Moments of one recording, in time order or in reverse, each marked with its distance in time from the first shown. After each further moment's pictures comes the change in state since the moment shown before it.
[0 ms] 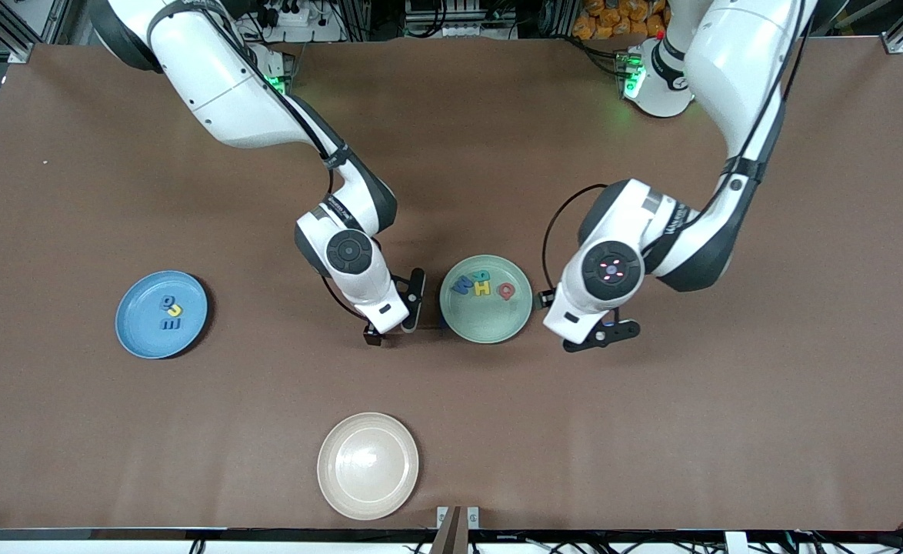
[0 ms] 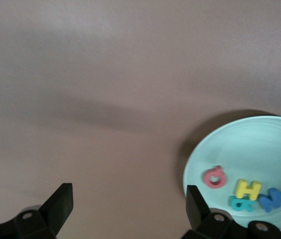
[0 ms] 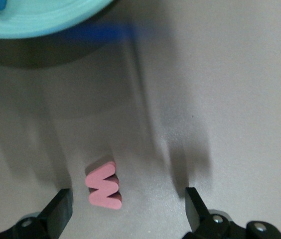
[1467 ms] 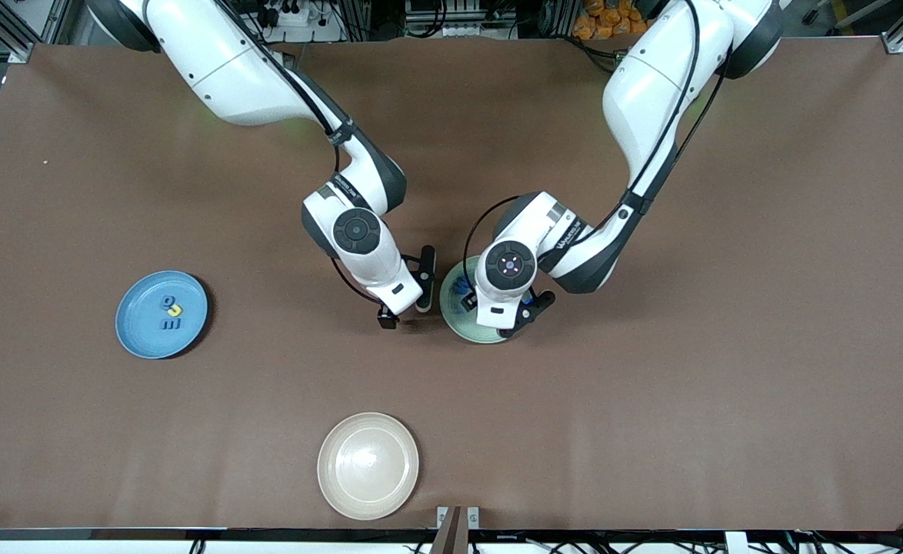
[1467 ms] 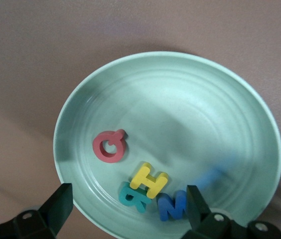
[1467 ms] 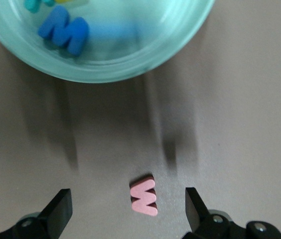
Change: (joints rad) left arm -0.212 0.238 0.001 0.092 -0.082 0.188 -0.612; right arm 0.022 -0.079 0.017 -0.045 0.068 -0.034 -0.030
